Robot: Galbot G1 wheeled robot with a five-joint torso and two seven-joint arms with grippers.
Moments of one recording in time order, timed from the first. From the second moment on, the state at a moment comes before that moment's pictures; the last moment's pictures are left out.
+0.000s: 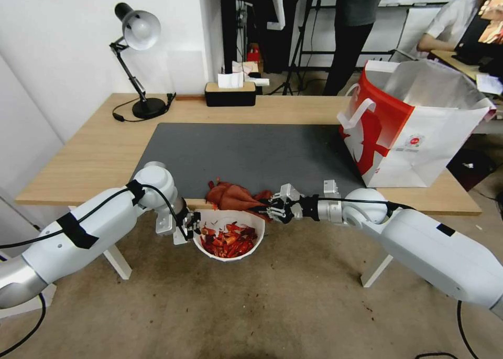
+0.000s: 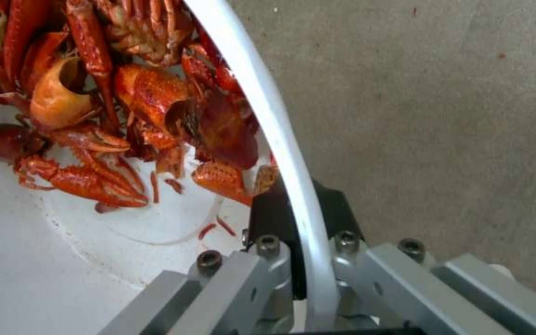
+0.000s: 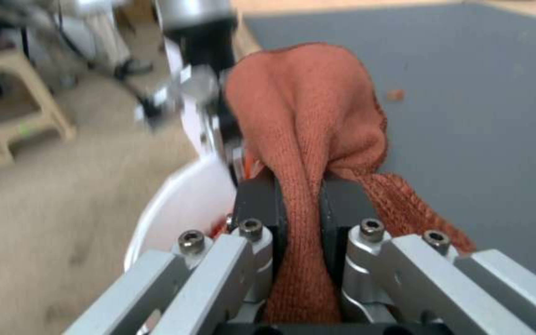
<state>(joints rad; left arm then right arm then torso) 0.35 -0.79 0.44 -1.53 0.80 -0.79 1.11 -0.44 0.77 -0.47 1.57 0.80 -0.03 -0.68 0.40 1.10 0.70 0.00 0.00</state>
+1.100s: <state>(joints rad) 0.41 -0.74 0.38 -1.56 0.80 -0.79 1.10 -0.22 1.11 -0.58 1.18 0.79 -0.06 -0.27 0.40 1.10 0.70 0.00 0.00</state>
